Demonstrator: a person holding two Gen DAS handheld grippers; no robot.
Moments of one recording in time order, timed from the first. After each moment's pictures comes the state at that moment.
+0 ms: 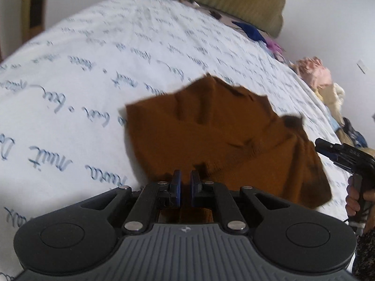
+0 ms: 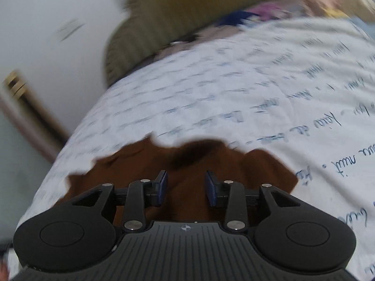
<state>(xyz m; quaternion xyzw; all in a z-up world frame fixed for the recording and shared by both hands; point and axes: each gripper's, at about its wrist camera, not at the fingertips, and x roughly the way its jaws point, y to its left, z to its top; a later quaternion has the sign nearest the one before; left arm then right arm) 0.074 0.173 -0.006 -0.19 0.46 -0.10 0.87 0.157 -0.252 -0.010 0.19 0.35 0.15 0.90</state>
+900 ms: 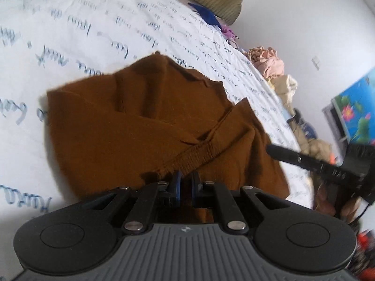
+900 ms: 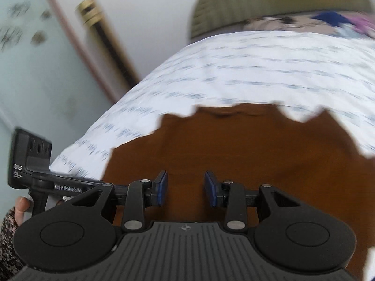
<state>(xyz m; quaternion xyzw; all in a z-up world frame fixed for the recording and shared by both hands) 0.122 0.160 -0.041 -0.28 0.46 -0.23 0.81 0.134 -0.154 0.023 0.09 0.40 0.29 0.86</state>
